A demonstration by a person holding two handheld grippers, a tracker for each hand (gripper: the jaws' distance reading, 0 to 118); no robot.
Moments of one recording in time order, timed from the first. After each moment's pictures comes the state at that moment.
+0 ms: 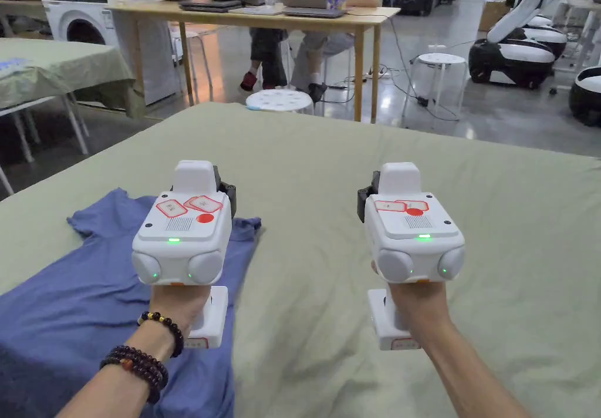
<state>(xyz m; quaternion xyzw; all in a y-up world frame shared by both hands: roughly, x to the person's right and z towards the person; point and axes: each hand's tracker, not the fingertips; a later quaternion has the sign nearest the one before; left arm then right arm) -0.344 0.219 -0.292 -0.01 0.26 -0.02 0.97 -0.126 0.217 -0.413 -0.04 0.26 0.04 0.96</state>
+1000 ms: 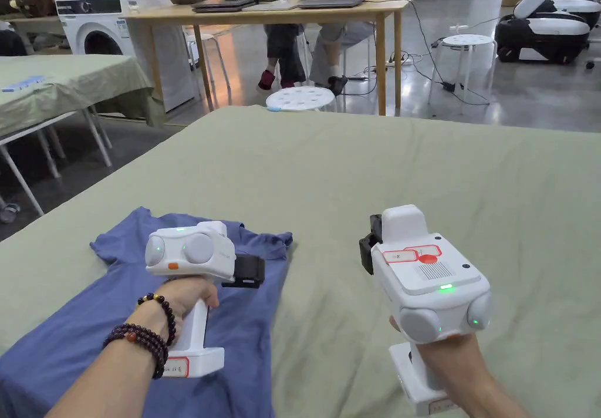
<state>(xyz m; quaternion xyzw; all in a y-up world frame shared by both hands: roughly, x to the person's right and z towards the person) -0.454 0.143 -0.390 -0.41 0.17 0.11 0.89 -0.153 0.171 -0.422 -0.09 0.31 0.07 0.94</state>
